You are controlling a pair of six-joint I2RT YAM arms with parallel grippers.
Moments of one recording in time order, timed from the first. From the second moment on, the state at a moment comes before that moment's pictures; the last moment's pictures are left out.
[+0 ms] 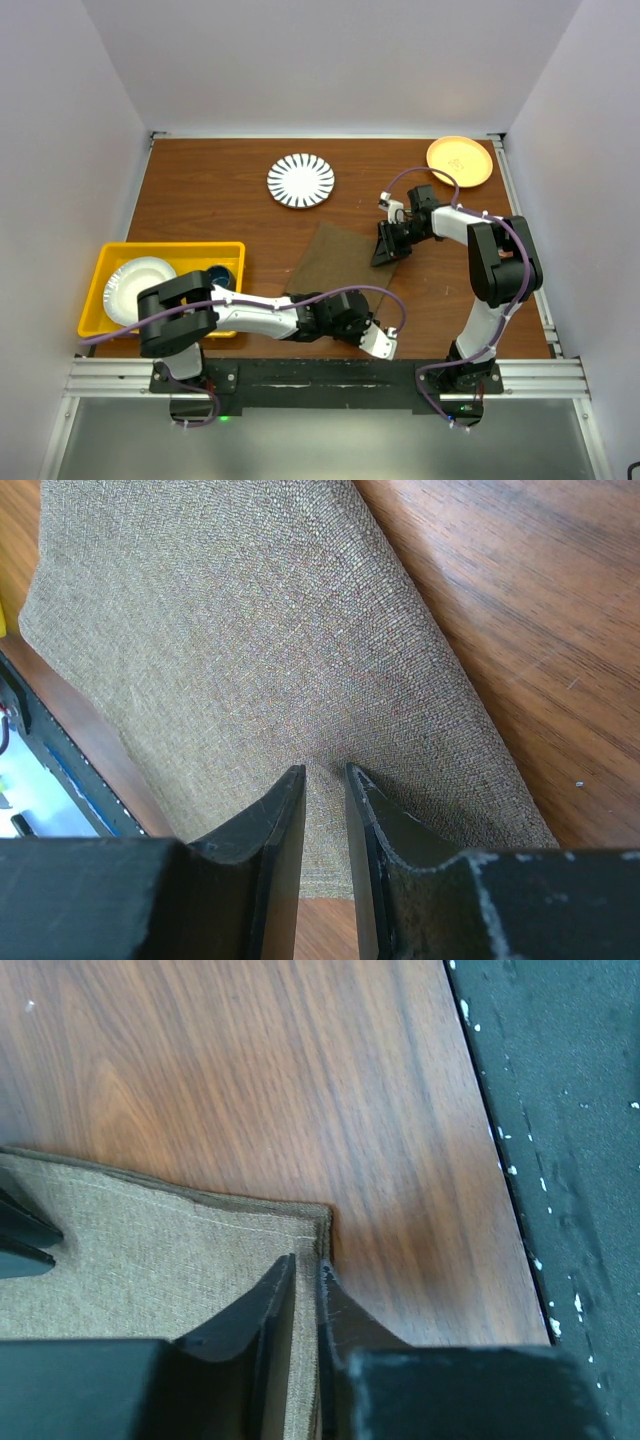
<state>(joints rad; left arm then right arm) -1.30 1.68 0.86 0.04 0.07 0.70 0.20 1.84 1.05 -0.48 -0.68 -0.02</state>
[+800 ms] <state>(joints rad) -1.28 1.71 0.86 0.05 0.08 0.70 0.20 1.84 1.05 -0.48 -0.68 -0.04</state>
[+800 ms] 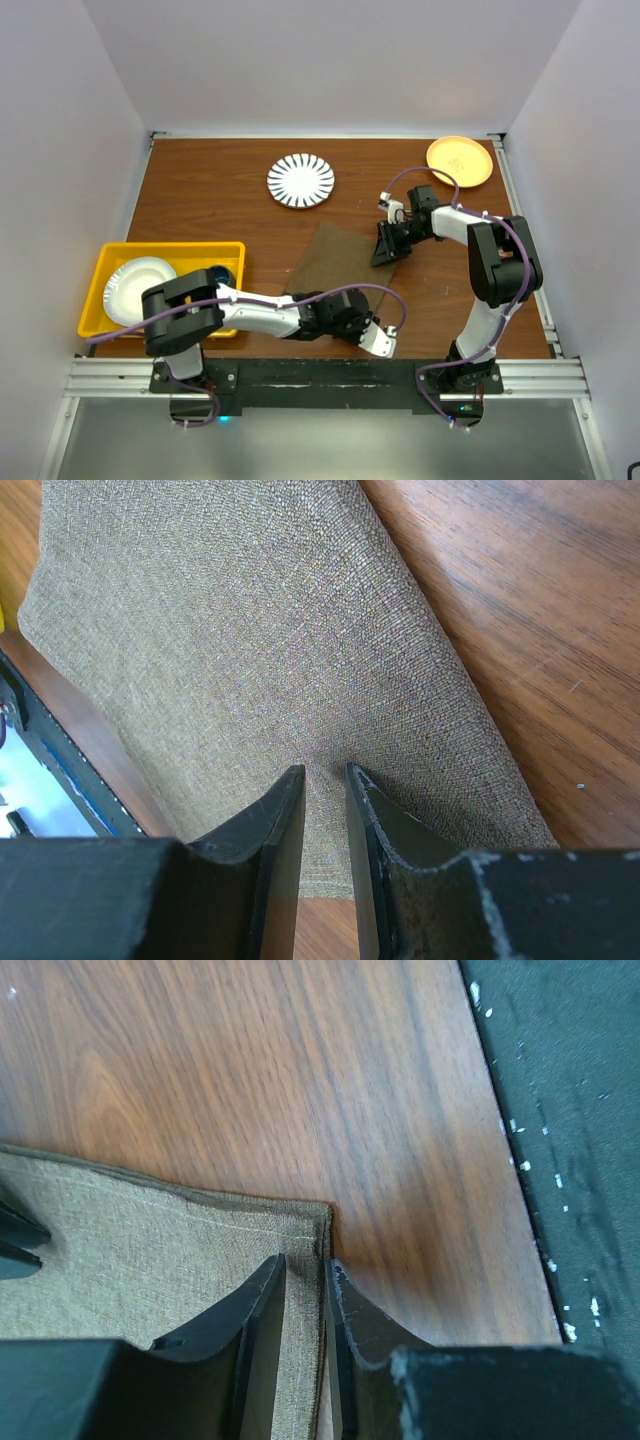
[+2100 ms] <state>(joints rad) -0.98 1.68 0.95 -0.04 0.31 0.55 0.20 1.84 1.05 -0.50 -0.68 -0.05</state>
